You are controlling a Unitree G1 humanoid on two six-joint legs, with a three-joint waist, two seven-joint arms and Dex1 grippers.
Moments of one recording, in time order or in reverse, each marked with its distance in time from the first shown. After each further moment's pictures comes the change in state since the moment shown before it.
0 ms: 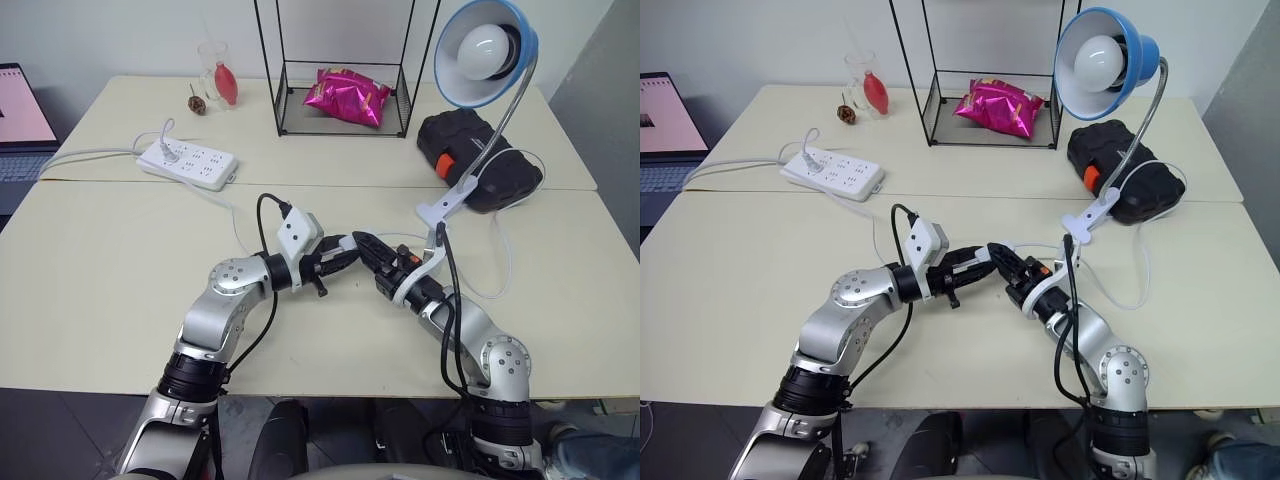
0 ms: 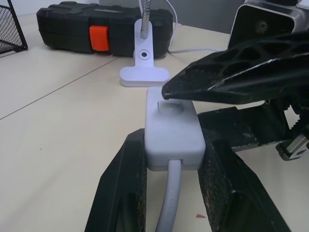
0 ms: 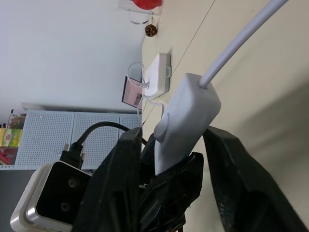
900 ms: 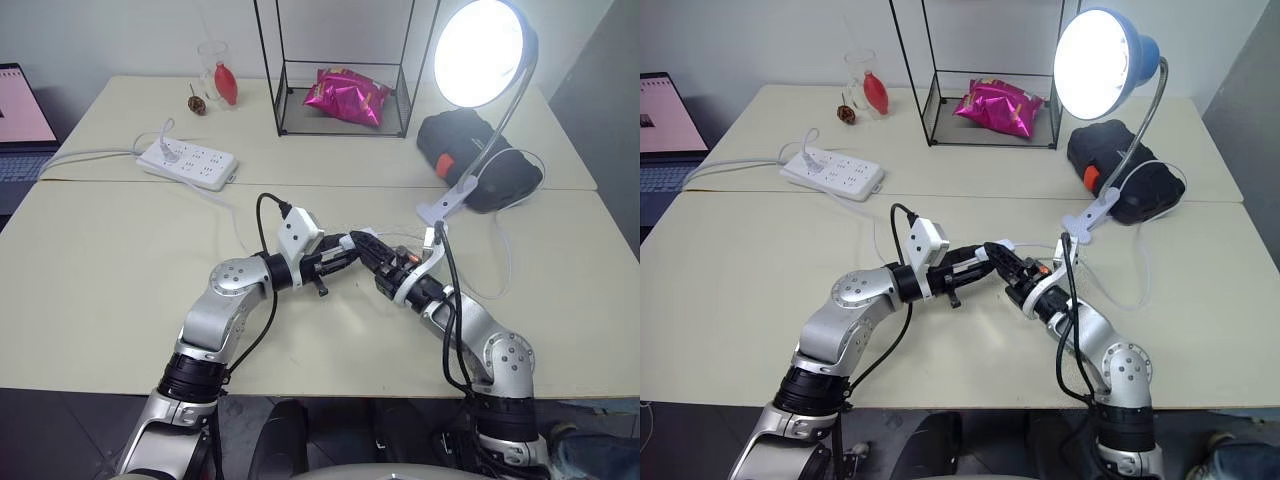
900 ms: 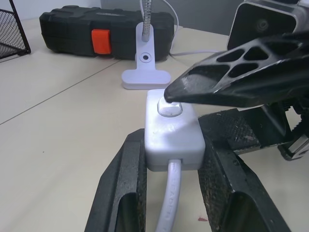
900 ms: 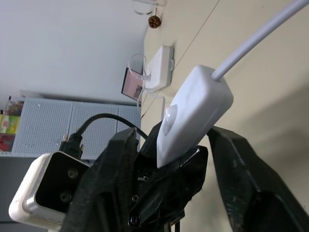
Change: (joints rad) left arm 0.002 0.000 -0.006 0.000 0.002 -0.017 0.018; right arm -0.017 -0.090 0.020 0.005 0.011 0.039 0.044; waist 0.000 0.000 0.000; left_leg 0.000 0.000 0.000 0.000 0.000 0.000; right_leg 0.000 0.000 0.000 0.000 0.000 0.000
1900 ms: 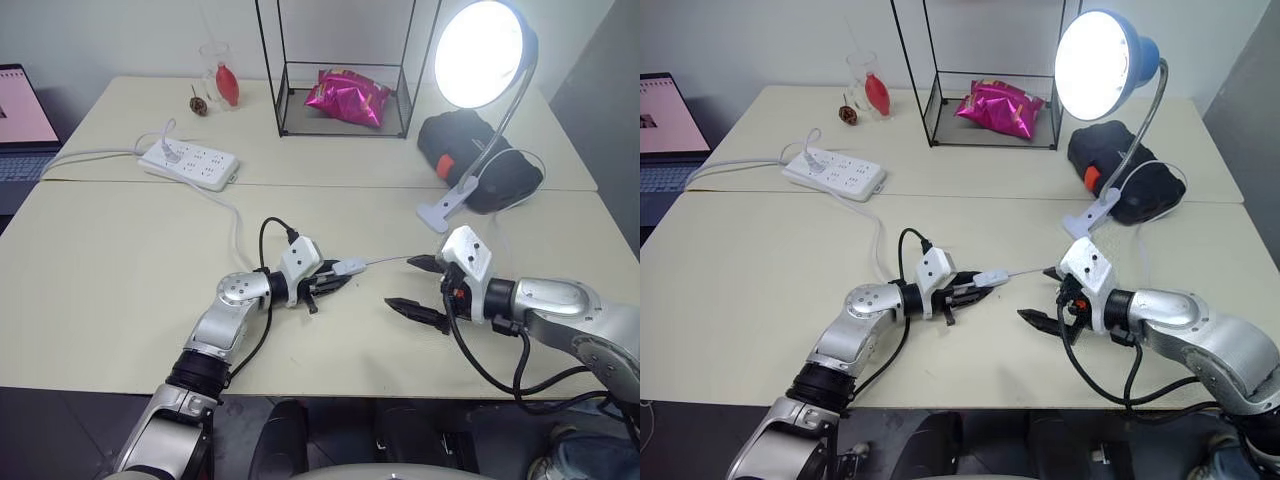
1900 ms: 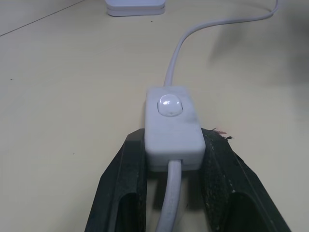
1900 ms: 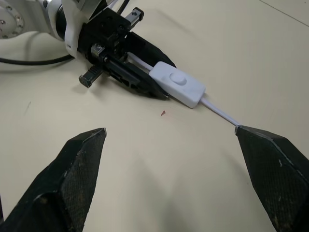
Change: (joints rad) left arm -0.017 0.019 -0.066 0.344 0.141 -0.282 -0.111; right arm -0.041 -0.873 0.222 -0.338 -0.806 -0.012 0.806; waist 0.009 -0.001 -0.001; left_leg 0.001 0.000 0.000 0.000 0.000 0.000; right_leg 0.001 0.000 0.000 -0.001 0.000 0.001
